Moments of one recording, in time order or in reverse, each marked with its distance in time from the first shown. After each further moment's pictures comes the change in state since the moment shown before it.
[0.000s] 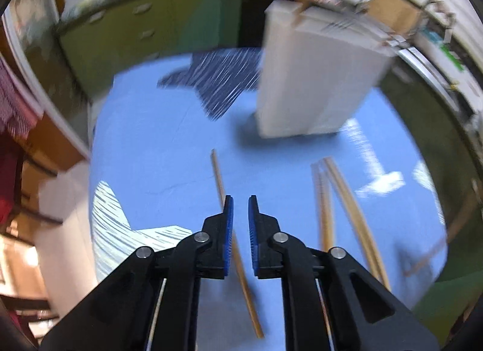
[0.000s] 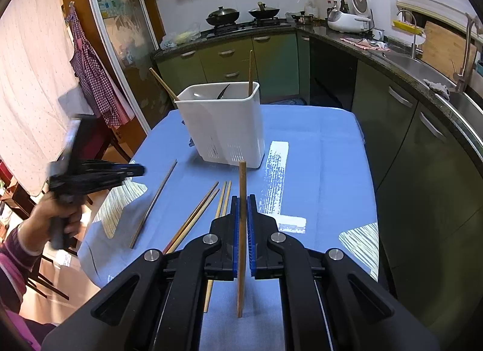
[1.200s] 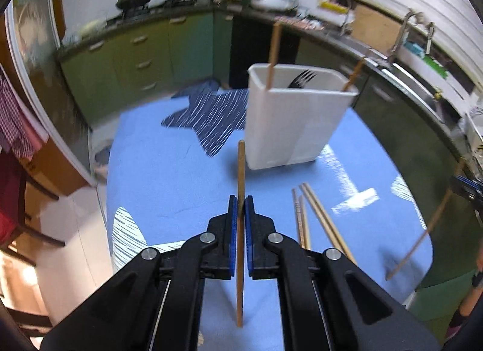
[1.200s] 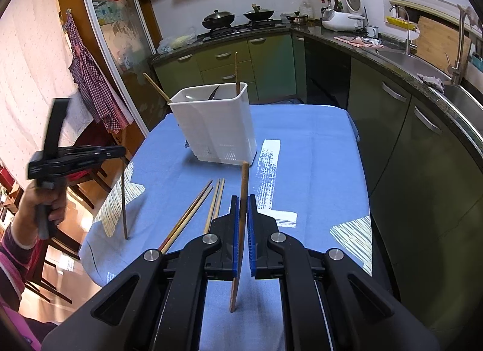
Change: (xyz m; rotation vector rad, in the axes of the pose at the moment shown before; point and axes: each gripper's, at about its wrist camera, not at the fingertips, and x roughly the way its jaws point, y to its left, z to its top) left arm -0.086 -0.014 -0.006 0.069 -0.190 -0.038; right arm -0.012 -0.014 -0.007 0.022 -0.015 -0.002
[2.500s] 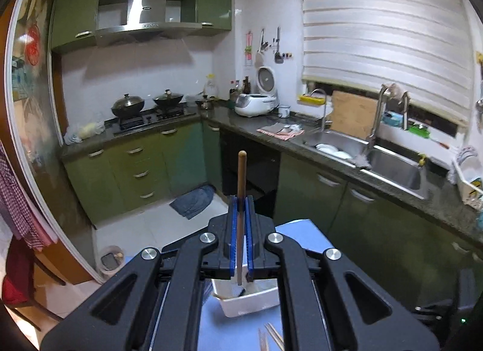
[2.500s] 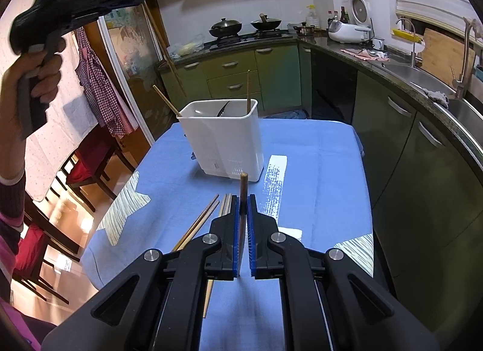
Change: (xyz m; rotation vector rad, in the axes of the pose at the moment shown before) left arm -0.104 -0.079 0.175 0.085 -0.431 0.030; right arm -0.008 0.004 0.015 -0.029 -0.042 0.018
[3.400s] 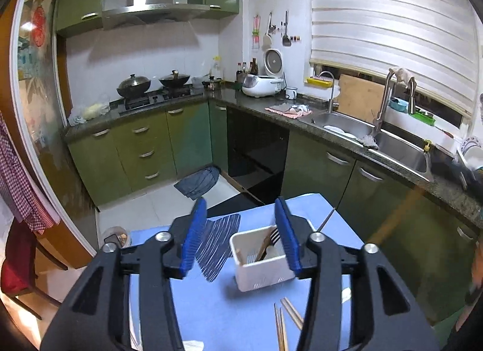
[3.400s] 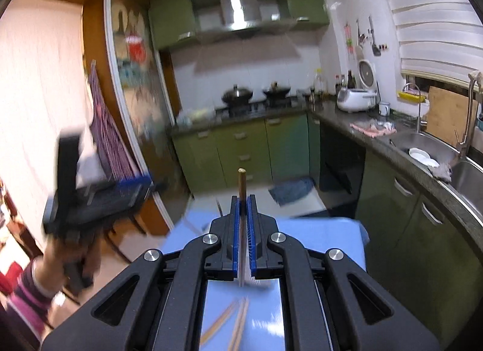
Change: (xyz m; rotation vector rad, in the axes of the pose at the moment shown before) left arm -0.009 0.041 -0.056 -0.027 0.065 0.002; right arm -0.051 0.032 0.161 -0.004 -0.324 0.049
